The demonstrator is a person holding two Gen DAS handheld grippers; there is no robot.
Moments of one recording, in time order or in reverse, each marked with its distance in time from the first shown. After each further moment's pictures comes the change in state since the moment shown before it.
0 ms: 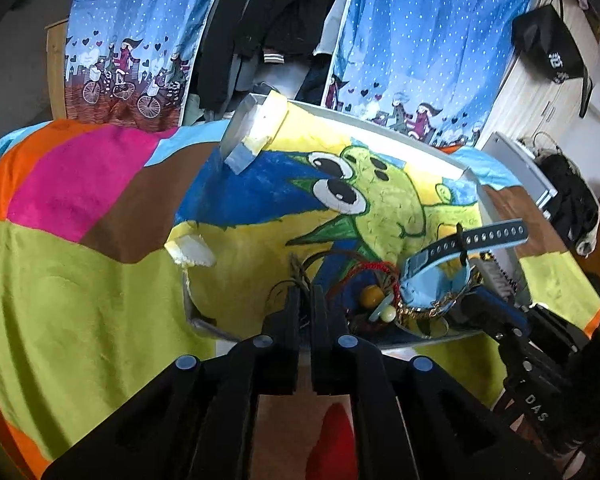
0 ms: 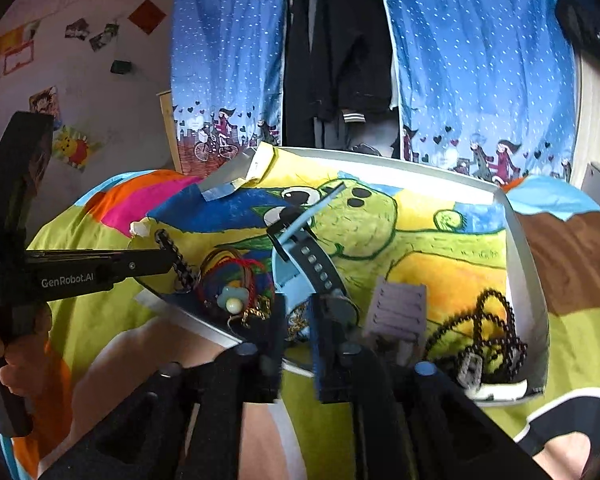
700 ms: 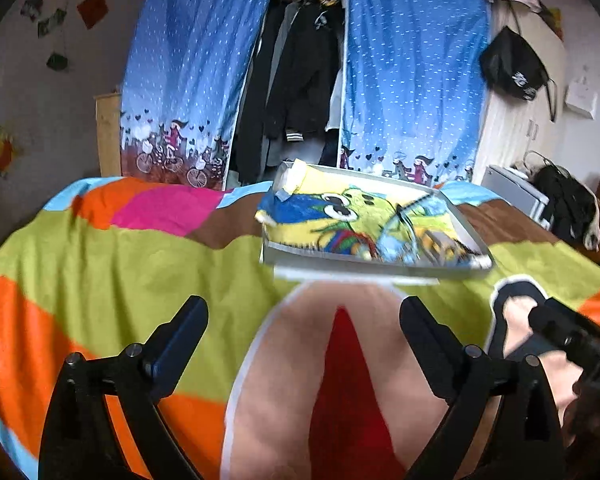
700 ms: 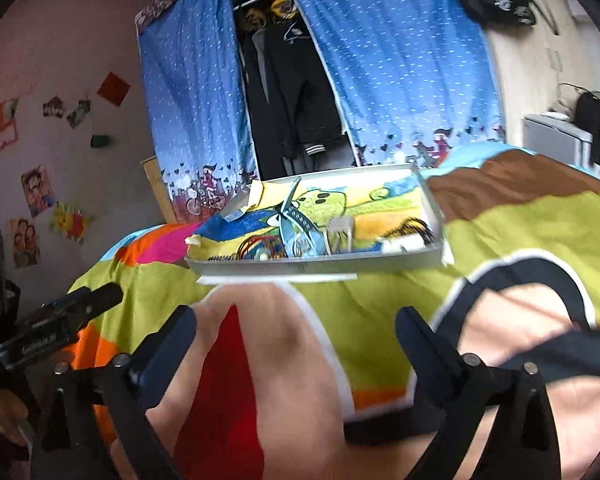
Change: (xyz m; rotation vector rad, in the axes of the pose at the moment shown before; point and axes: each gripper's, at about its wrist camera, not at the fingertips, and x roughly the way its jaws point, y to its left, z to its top) left arm -0.152 -0.026 -0.126 0.081 -0.315 0.123; right arm -0.161 0.018 -0.085 0.229 -0.171 -0.038
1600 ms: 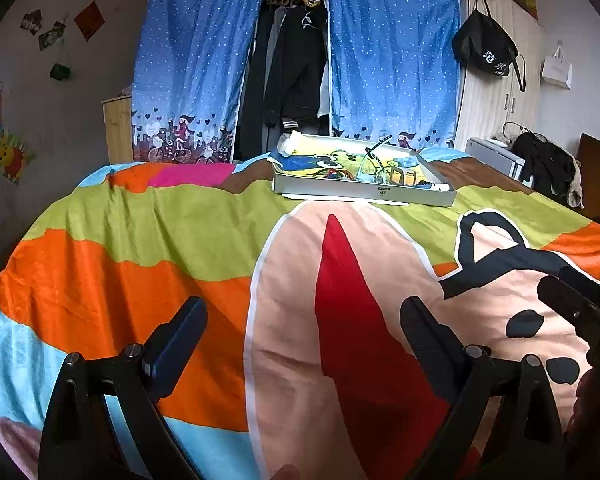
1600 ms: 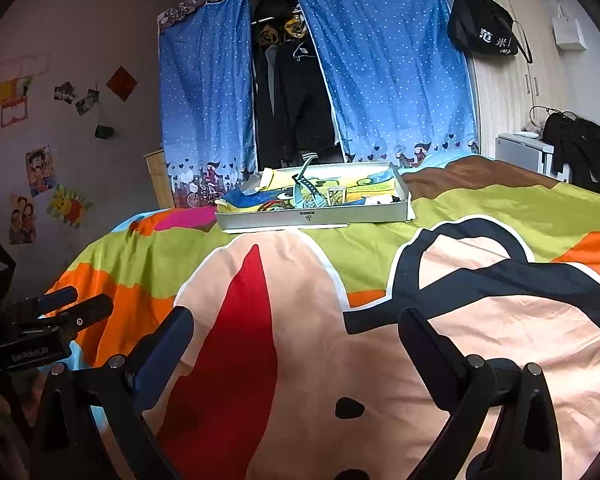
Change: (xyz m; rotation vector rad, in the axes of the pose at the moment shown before) left arm -0.101 -0.008 -0.095 0.053 0.019 0.004; right arm -0.102 0.044 -0.087 -0.068 -0.054 -0.070
